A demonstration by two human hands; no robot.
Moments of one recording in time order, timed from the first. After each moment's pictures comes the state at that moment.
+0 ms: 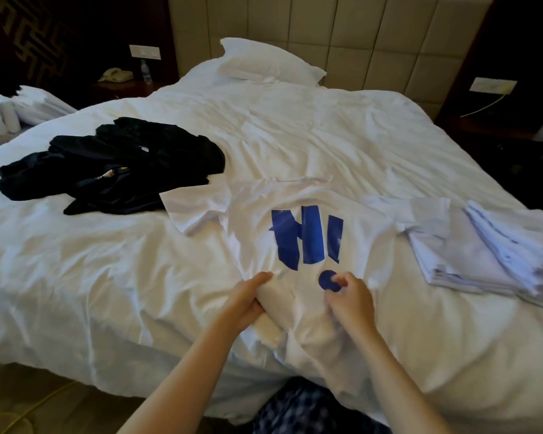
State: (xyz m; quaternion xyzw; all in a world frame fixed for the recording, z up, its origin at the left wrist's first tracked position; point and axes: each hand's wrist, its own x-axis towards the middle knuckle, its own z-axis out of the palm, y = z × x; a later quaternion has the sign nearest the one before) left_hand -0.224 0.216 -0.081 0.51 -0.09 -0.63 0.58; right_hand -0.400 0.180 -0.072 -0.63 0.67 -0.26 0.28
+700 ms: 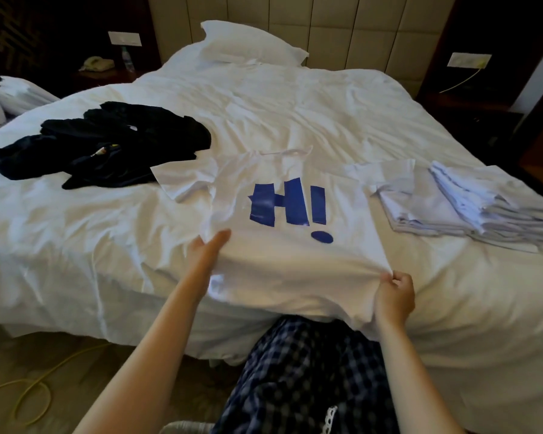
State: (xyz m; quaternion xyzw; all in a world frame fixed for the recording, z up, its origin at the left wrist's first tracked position) left_hand -0.215 0.289 -0.059 0.65 -0.24 -0.36 0.62; right_hand -0.495 0.251 -0.095 -0.36 0.74 -0.49 0.28
